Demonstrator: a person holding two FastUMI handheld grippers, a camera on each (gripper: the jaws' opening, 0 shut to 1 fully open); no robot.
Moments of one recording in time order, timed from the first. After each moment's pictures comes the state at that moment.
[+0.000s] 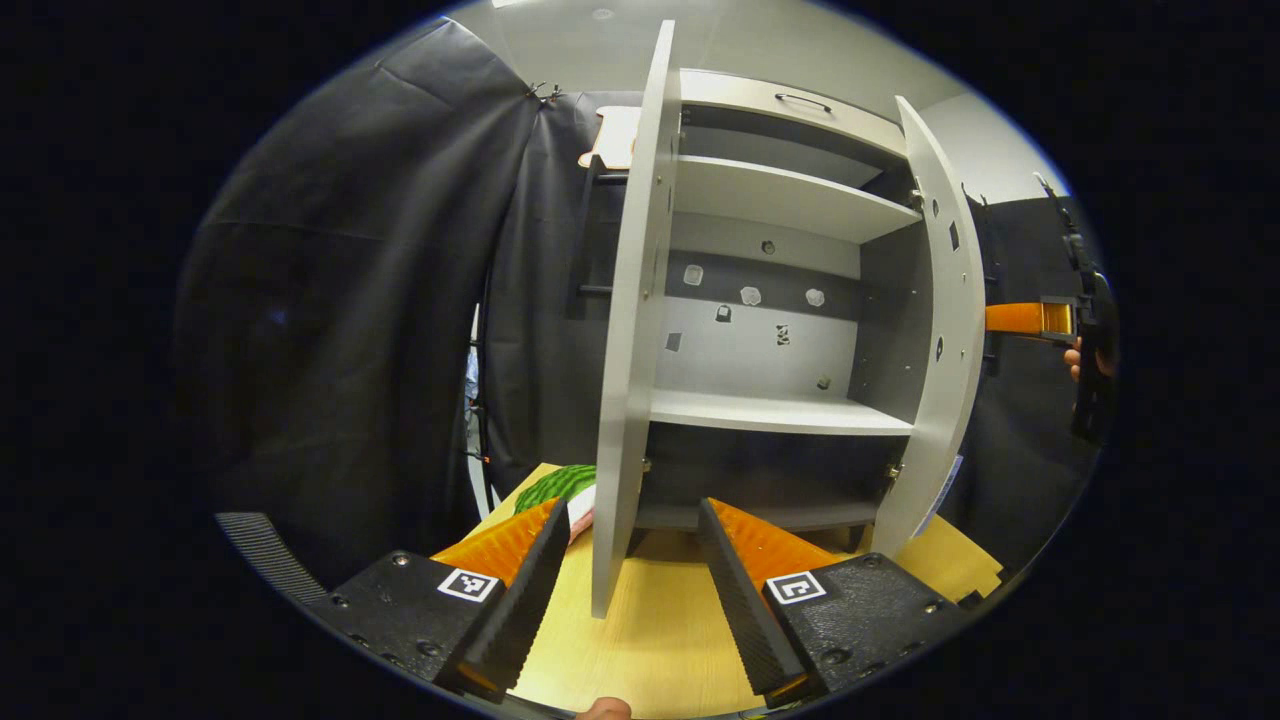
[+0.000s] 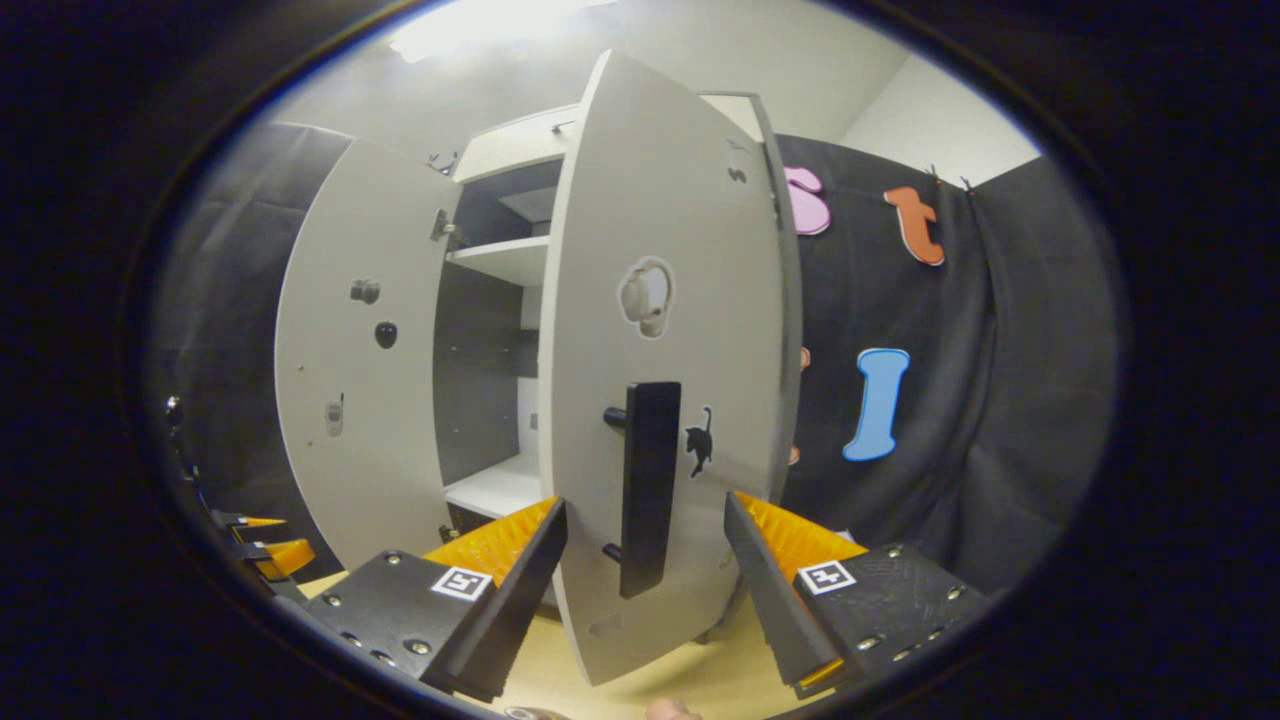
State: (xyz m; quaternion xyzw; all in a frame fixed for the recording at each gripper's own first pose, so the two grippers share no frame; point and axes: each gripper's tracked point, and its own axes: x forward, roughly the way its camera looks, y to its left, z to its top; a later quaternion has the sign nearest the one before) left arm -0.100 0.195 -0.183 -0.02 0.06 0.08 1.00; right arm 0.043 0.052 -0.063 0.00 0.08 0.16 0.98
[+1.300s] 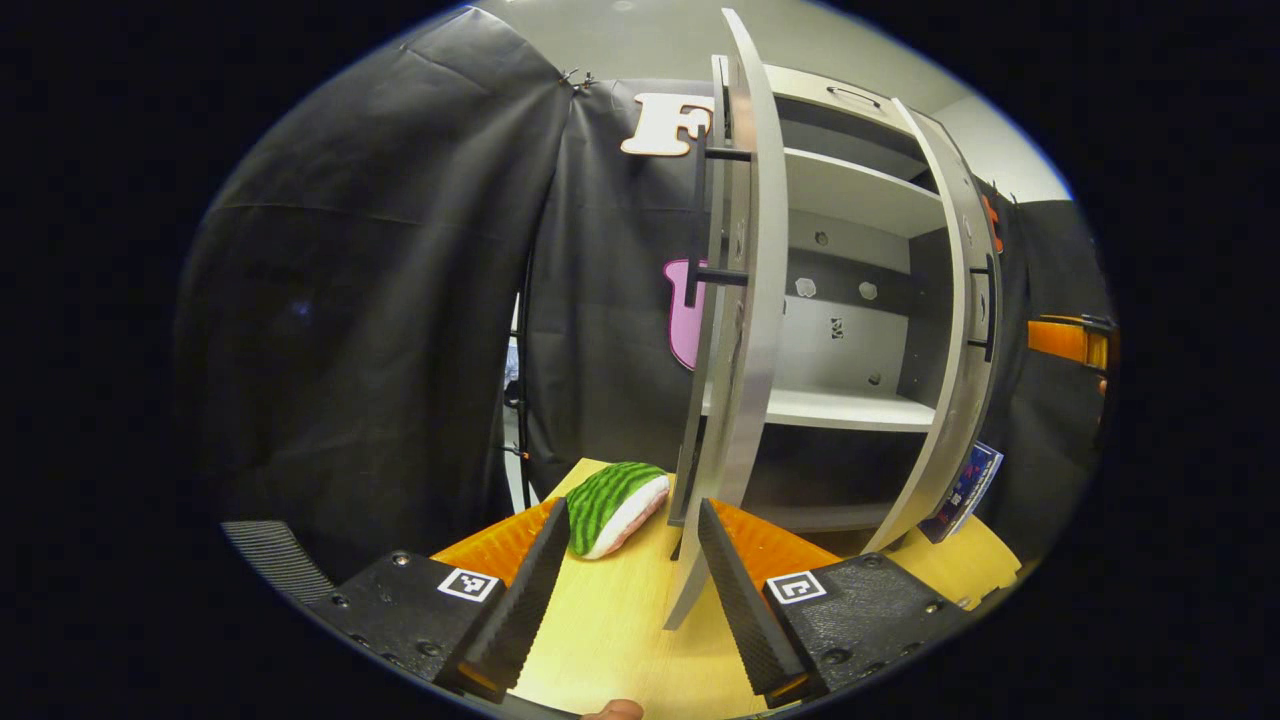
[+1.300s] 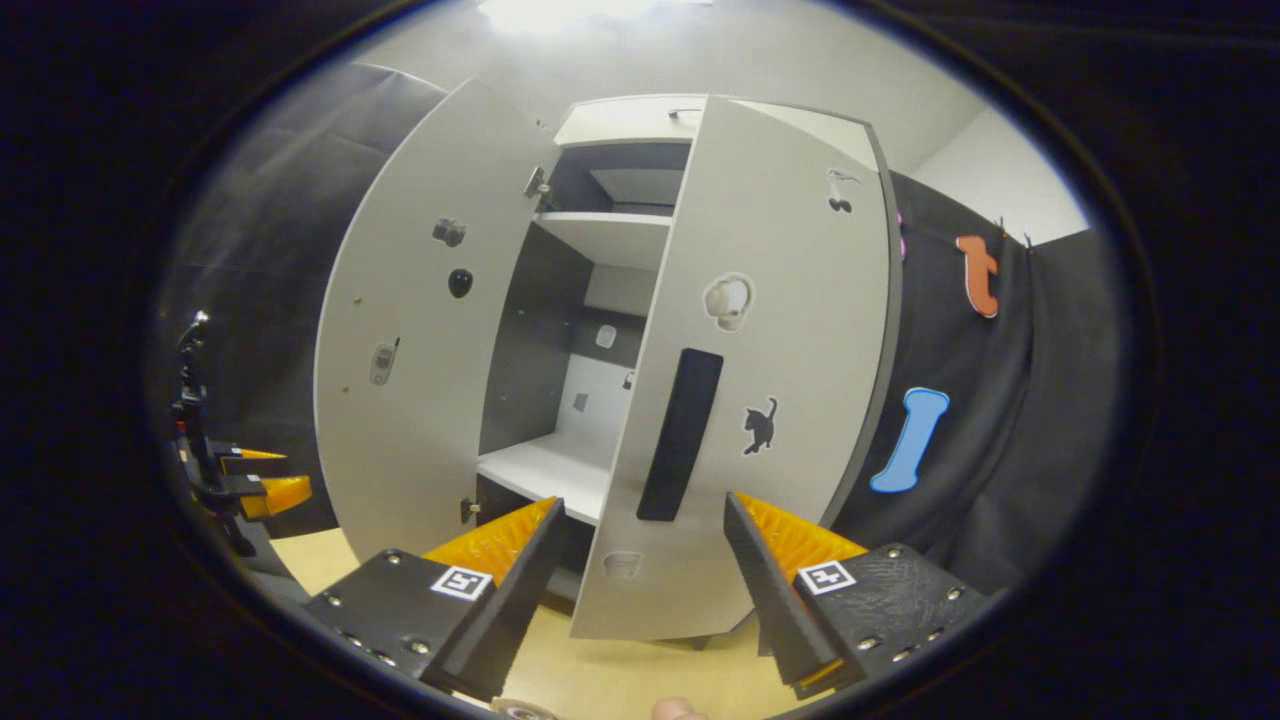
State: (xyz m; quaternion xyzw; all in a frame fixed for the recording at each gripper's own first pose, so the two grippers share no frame) left arm -0.077 0.266 -0.192 -0.02 0.07 0.11 0.99; right arm 0.021 0.113 -0.080 -0.08 0.07 0.18 0.98
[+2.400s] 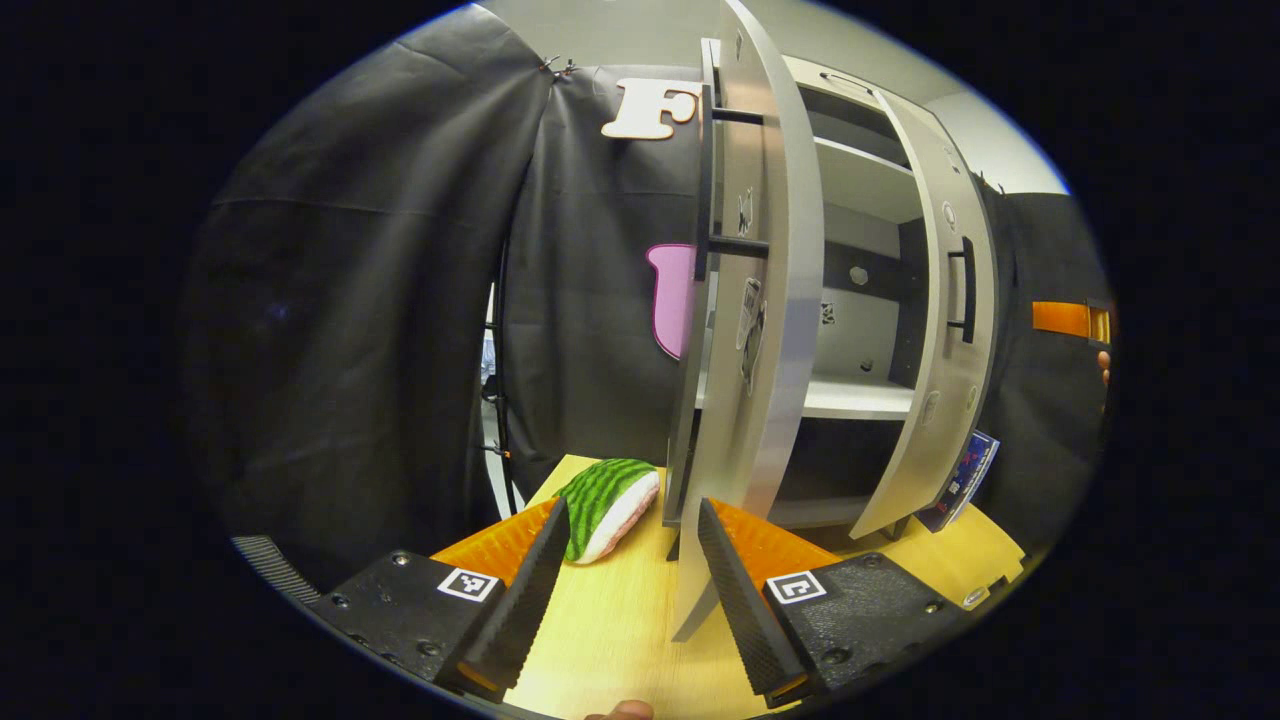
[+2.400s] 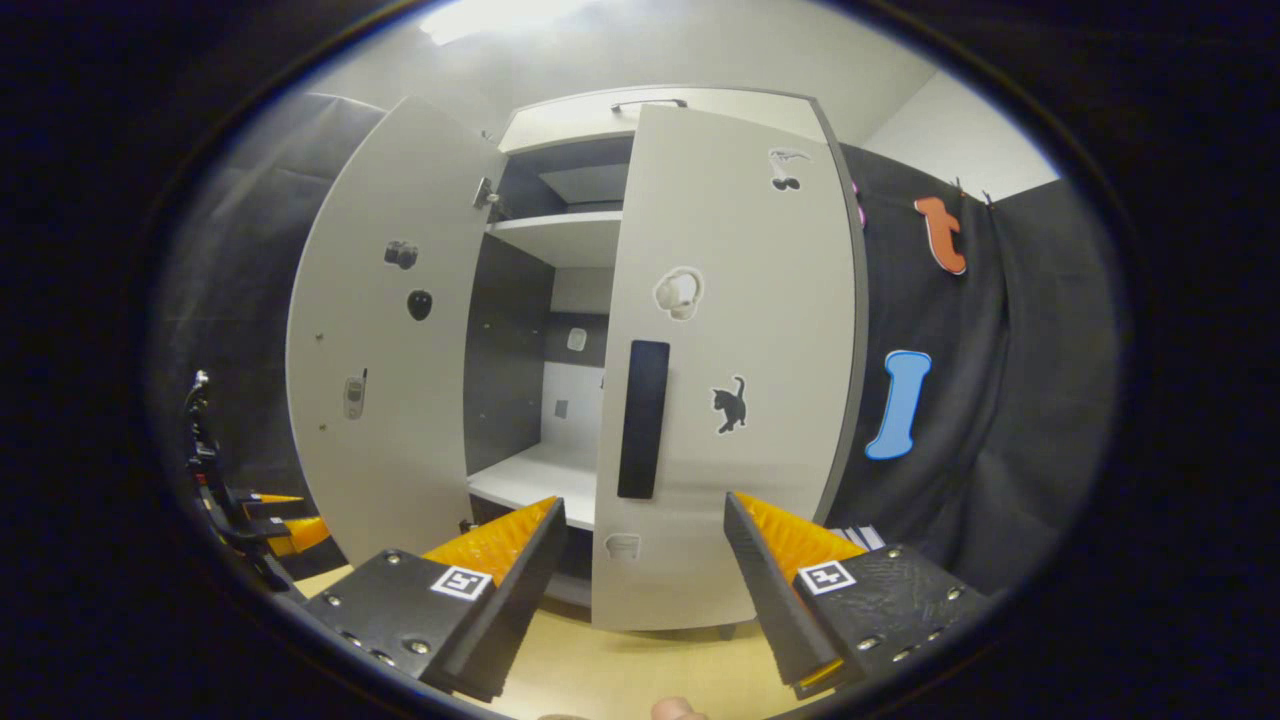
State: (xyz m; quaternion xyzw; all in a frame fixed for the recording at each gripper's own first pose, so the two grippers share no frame) left arm -0.048 0.275 -0.203 -0.01 0.09 0.08 0.99; right arm 0.030 0.106 -0.082 -0.02 0.09 0.14 0.99
